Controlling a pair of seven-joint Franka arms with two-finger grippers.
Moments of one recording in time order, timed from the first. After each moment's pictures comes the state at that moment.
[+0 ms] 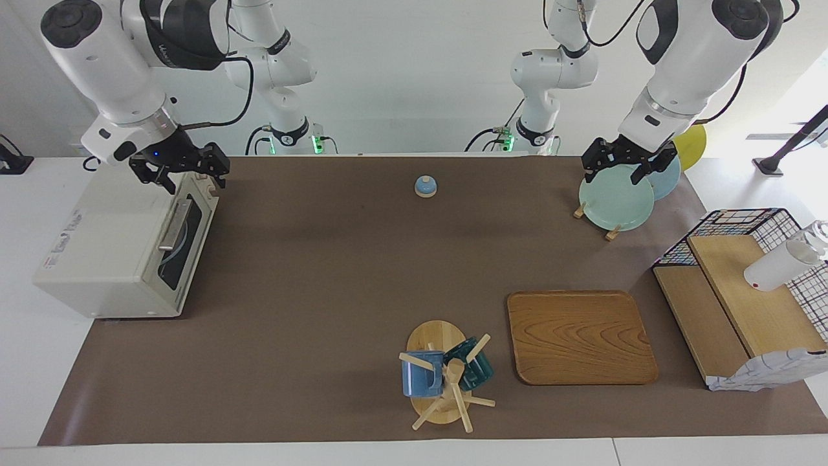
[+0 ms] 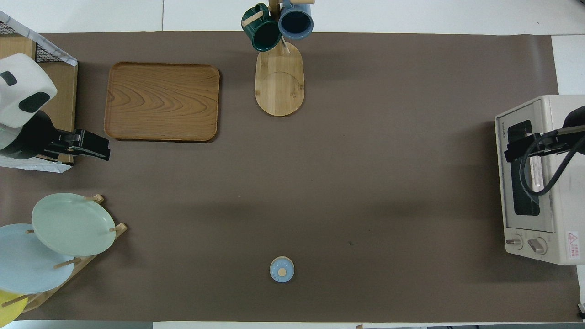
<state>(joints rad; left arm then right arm) -0.09 -0.02 -0.07 -1.64 -0.03 1.54 -0.04 0.11 -0.01 -0.16 -1.68 -0.01 1.57 -0.18</state>
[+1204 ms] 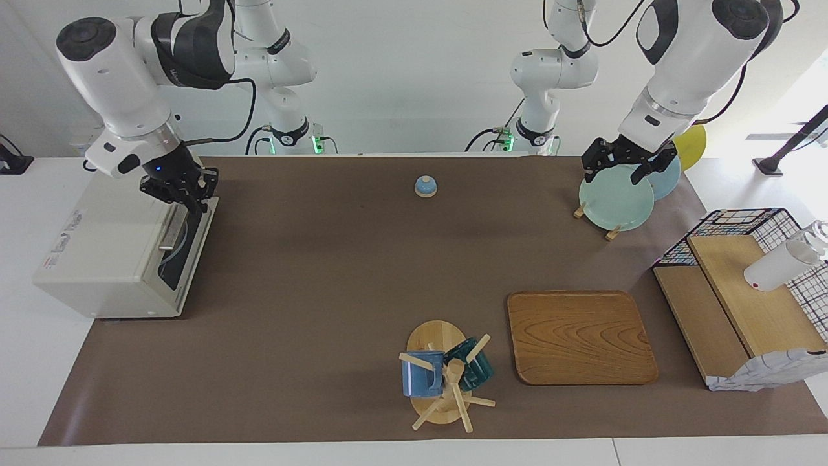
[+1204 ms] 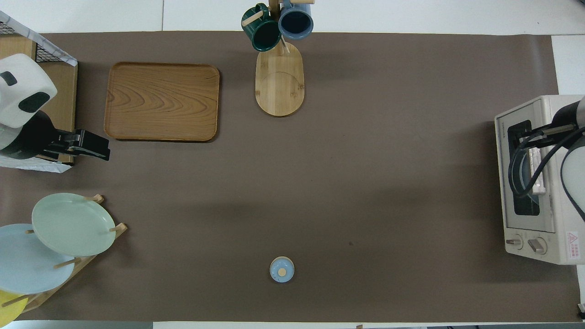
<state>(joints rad) -0.09 -0.02 -0.07 -1.64 -0.03 1.54 -0.04 0.10 -0.02 -0.17 -1.80 -0.06 1.77 -0.20</state>
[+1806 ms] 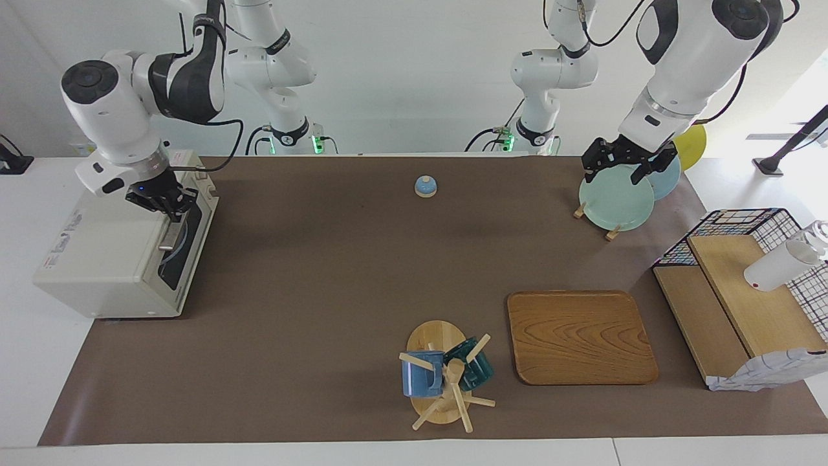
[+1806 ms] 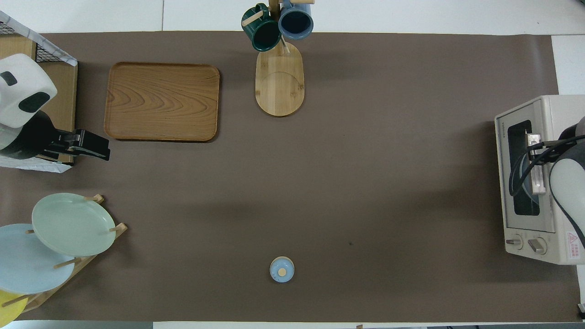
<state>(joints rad) -0.09 -0.02 -0.07 -1.64 -0.03 1.54 -0.04 0.02 -0.02 -0.17 -1.94 -0.18 1.86 -0.08</state>
